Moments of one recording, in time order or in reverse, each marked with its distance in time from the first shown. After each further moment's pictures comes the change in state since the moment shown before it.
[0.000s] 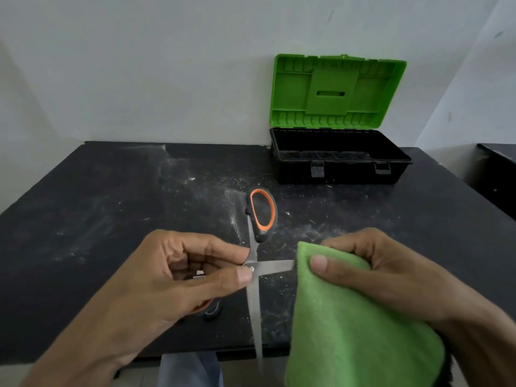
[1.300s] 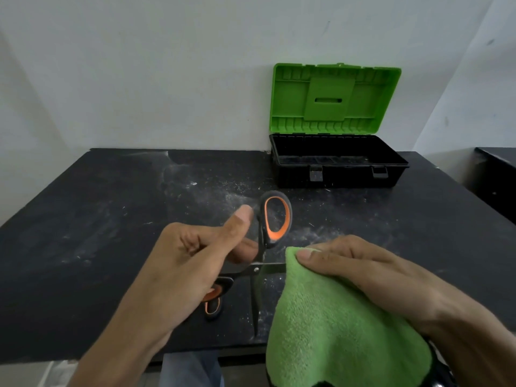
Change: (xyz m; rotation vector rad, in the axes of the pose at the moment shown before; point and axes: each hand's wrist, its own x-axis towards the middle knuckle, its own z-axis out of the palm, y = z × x) left_hand 0.008 0.011 0.026 -0.017 0.228 -0.031; right_hand -0.003 -0.017 0.016 0.176 -0.050 0.132
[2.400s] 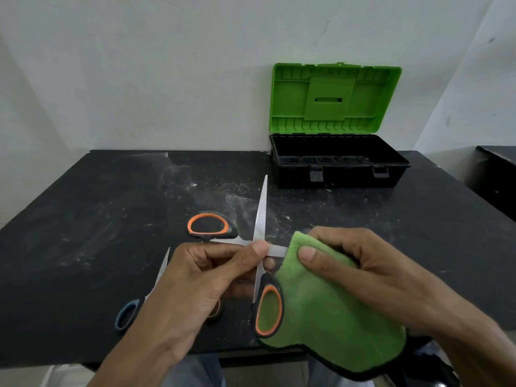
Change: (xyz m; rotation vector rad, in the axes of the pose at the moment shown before) left_hand 0.006 -0.027 0.008 -0.264 -0.090 -0.083; right_hand 0.005 0.014 -0.011 -0.392 0.170 -0.323
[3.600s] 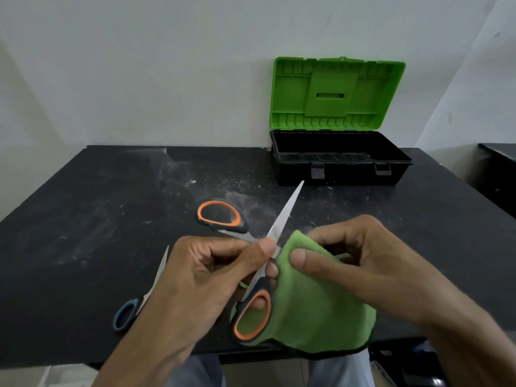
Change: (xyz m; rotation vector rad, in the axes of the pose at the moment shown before) left_hand -0.004 0.010 0.009 0.047 0.024 0.080; right_hand 0.006 -0.019 0.003 0.134 0.047 0.024
